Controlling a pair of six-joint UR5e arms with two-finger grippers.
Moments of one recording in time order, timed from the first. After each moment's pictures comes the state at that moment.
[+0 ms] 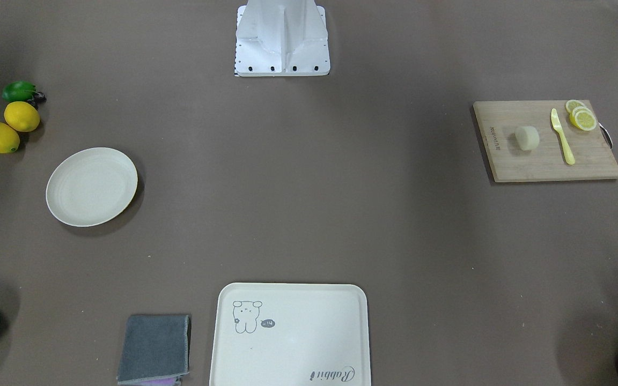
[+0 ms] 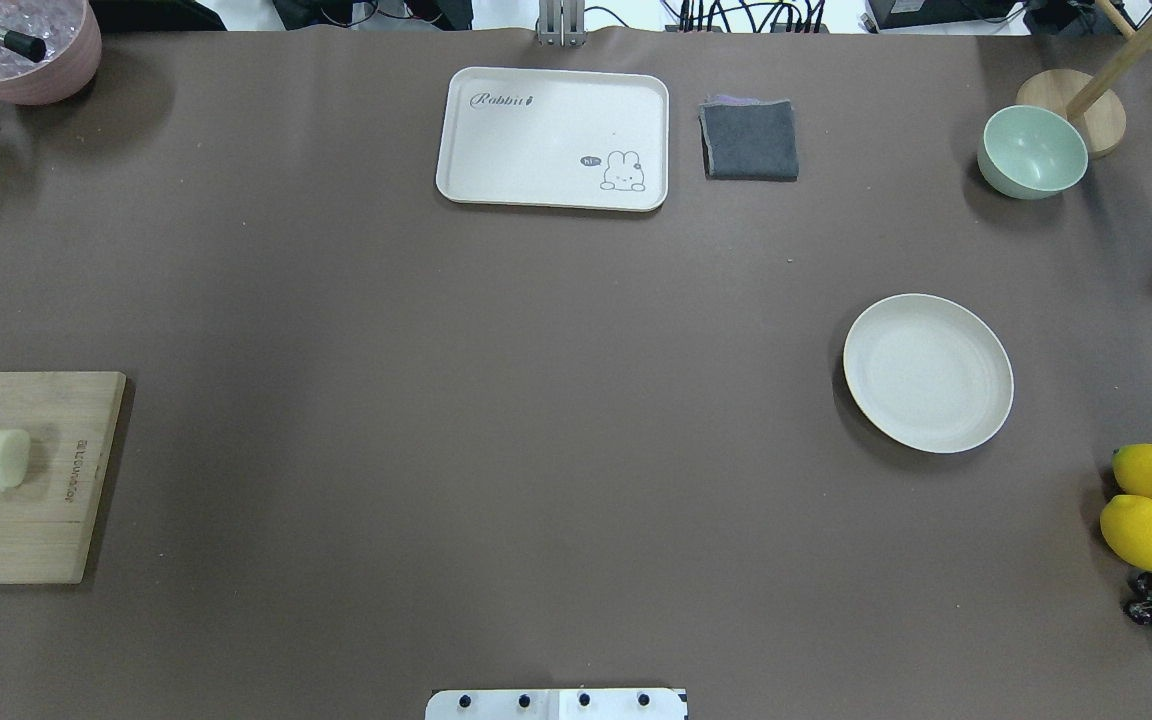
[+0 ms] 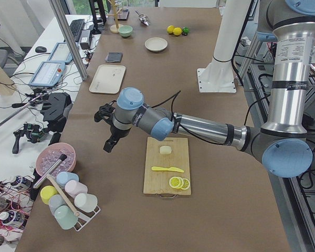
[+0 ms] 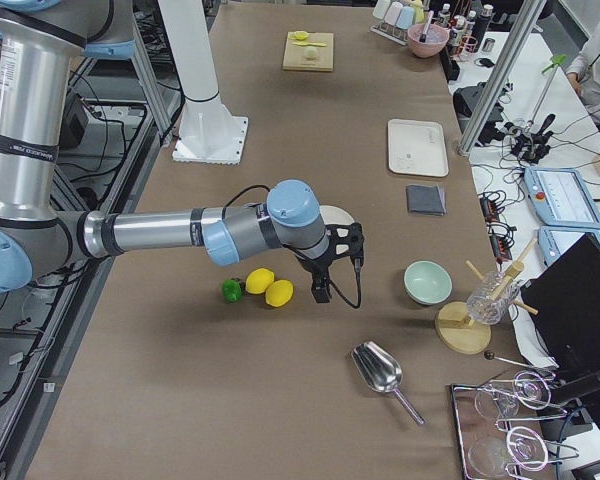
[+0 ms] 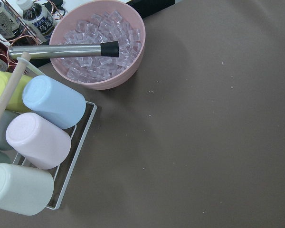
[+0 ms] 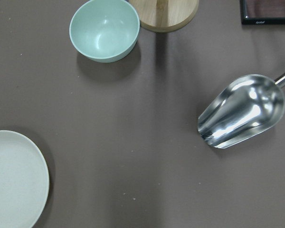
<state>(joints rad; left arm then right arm) -1.46 -1.59 -1.74 -1.95 -2.26 -0.01 1.49 -1.79 1.91 -1.27 2.38 0.35</state>
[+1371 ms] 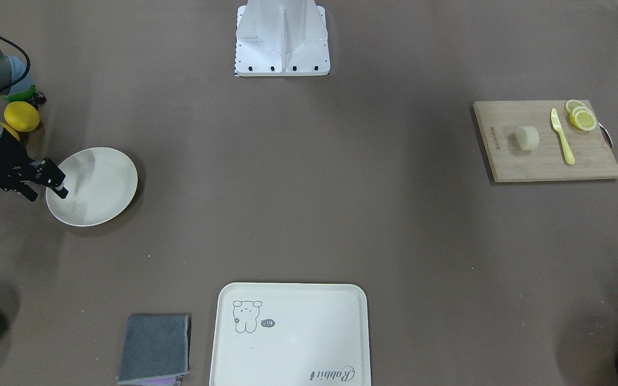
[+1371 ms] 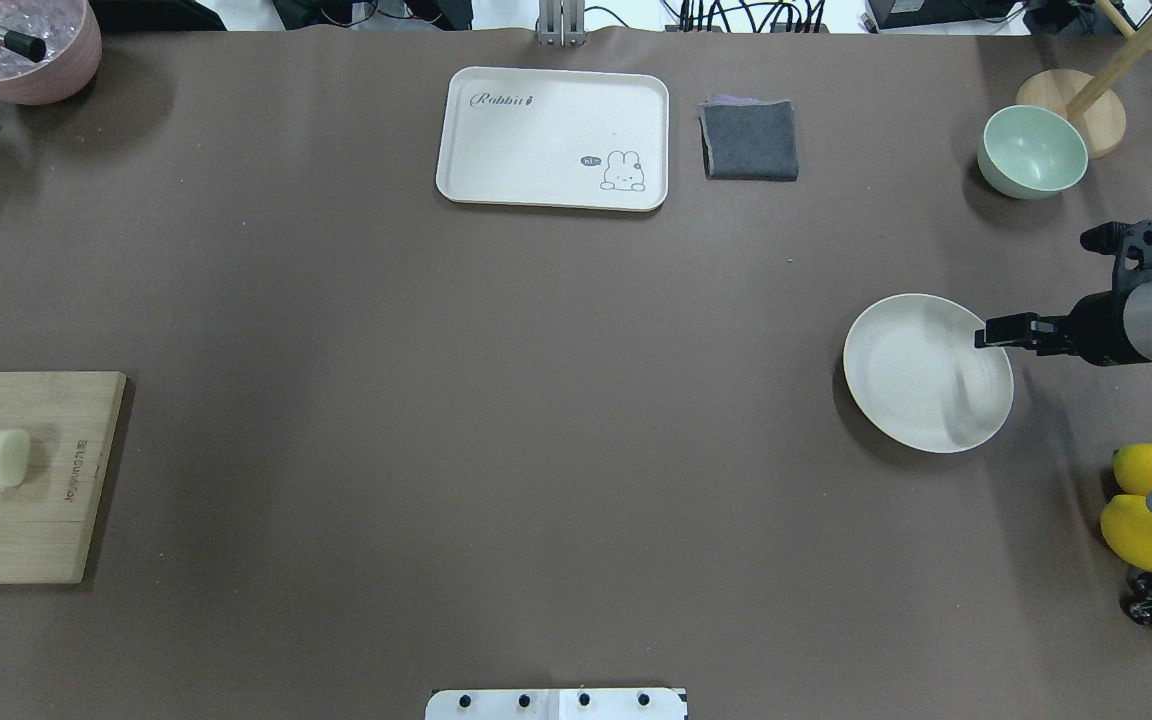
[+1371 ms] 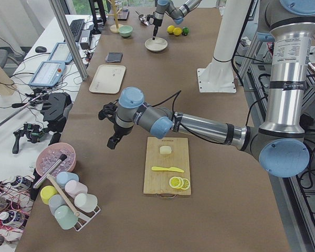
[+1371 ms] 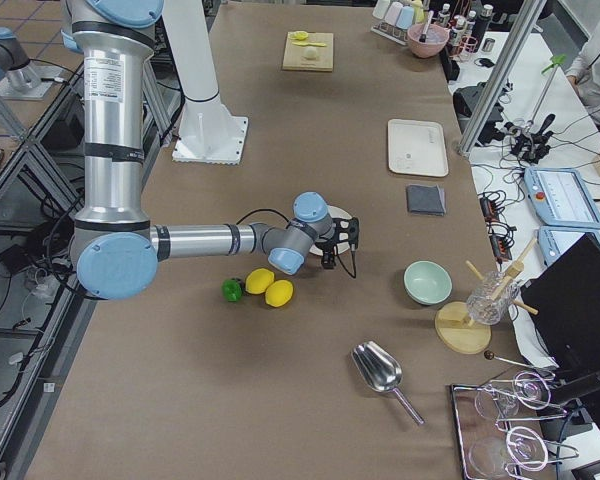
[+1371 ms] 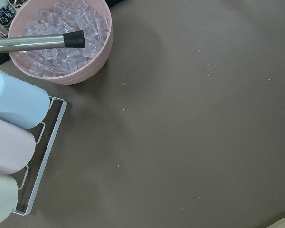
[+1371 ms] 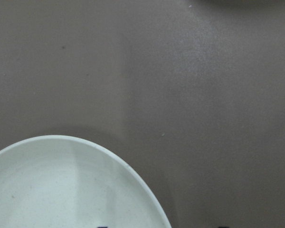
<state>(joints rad) -1.43 -1.59 -1.75 -1.96 -2.26 -0.01 0.87 -1.62 1.56 -0.59 2.02 1.11</state>
